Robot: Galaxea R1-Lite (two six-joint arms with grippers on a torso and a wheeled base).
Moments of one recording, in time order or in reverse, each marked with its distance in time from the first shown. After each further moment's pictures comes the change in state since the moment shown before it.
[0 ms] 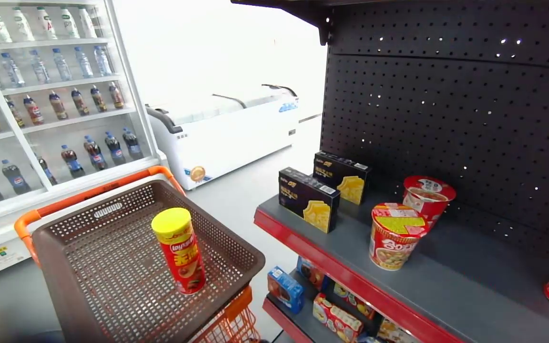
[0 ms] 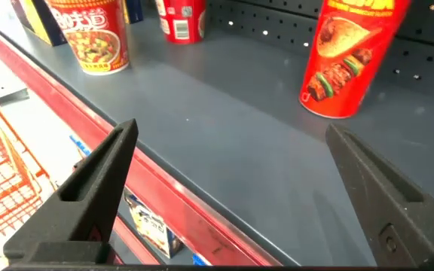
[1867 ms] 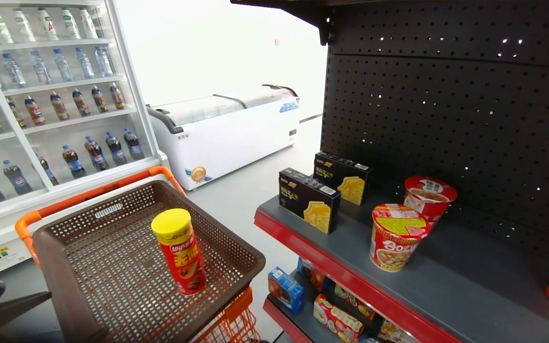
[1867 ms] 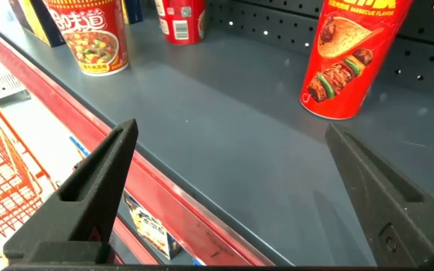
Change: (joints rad) left arm 0.065 0.911 -0.255 -0.185 -0.299 0.261; right arm 0.001 0.000 0.000 0.001 0.000 0.000
